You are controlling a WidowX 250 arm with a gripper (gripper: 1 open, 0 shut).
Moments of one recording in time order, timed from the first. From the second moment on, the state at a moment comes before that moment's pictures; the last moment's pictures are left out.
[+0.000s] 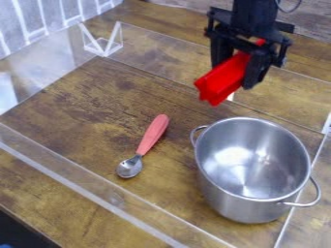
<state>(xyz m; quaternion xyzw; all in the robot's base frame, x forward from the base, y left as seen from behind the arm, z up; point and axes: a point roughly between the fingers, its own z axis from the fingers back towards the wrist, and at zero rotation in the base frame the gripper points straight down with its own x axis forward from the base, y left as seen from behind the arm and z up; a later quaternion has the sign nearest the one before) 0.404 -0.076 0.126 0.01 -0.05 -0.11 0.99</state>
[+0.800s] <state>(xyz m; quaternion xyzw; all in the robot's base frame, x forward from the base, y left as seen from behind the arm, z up) 0.406 -0.028 0.125 0.01 -0.05 -0.09 0.99</state>
